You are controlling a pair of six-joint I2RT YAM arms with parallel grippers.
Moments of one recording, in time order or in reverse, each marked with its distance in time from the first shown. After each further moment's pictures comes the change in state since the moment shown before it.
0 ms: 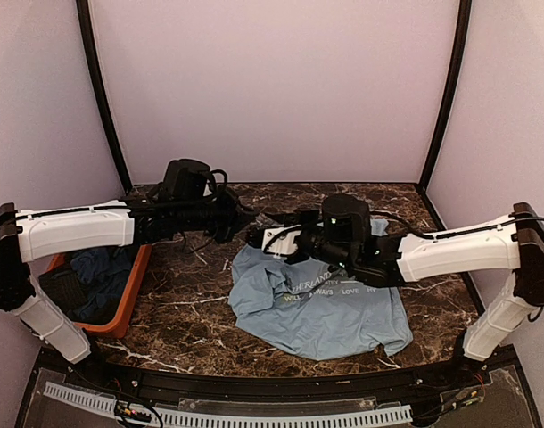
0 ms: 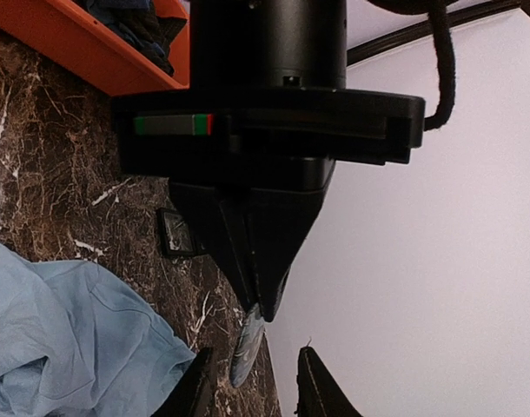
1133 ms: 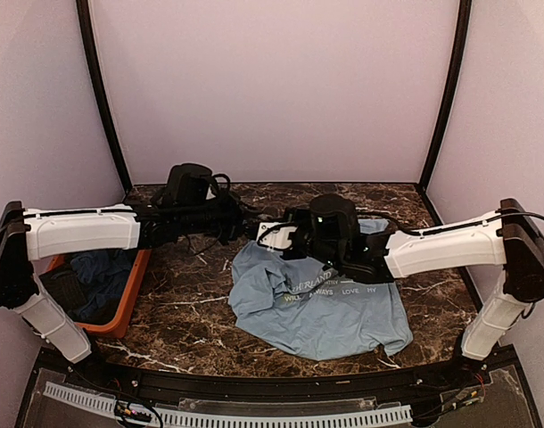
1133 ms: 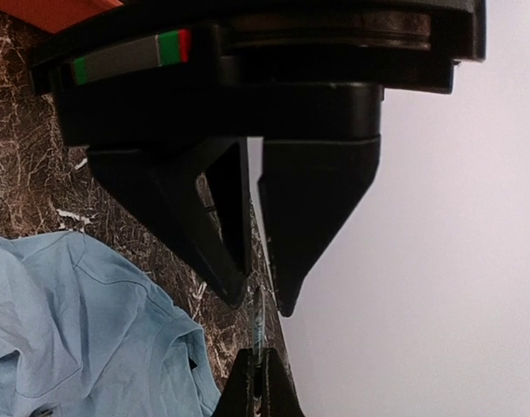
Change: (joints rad) left arm 0.002 0.029 -0.023 0.085 0.020 -0.043; right arm -0.015 0.086 0.056 -0.034 0.122 0.053
